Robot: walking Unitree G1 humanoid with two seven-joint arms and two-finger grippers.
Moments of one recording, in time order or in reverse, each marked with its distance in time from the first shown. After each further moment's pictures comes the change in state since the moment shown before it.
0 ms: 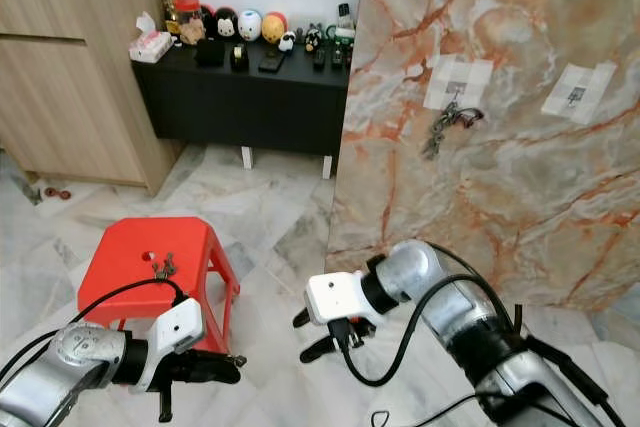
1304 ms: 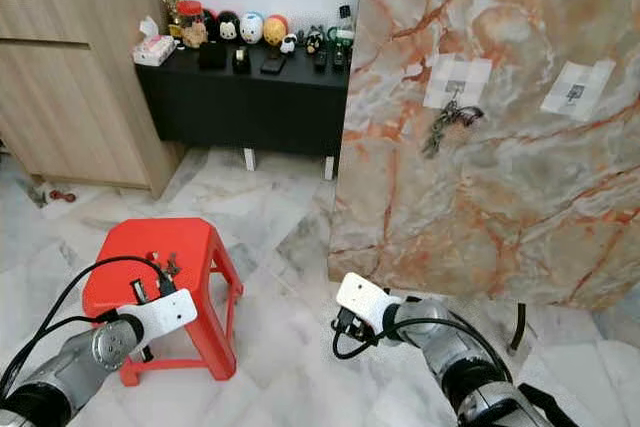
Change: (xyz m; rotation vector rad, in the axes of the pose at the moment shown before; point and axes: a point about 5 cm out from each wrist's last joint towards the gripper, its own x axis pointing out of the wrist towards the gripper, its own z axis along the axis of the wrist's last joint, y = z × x) left arm 0.010 0.066 -0.036 0.428 0.344 0.760; right arm 0.031 0.016 -0.090 0.525 0.159 -0.659
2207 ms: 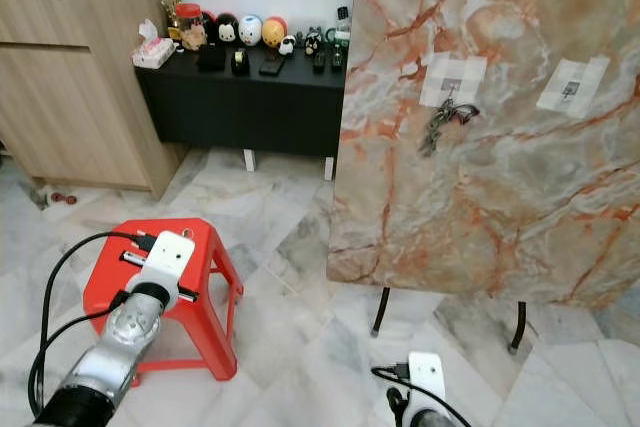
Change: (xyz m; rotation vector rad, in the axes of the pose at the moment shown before) left arm -0.007 0.022 0.043 -0.632 -0.183 0.416; right arm -0.009 0.077 -0.115 0.918 0.221 -0.480
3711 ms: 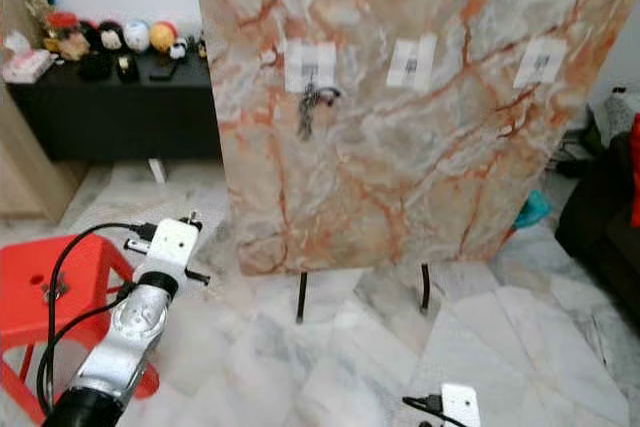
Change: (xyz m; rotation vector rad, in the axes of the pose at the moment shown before) left arm 0.000 0.006 0.029 -0.070 -0.129 0.036; right arm -0.011 -0.028 -0.034 0.032 0.082 -0.049
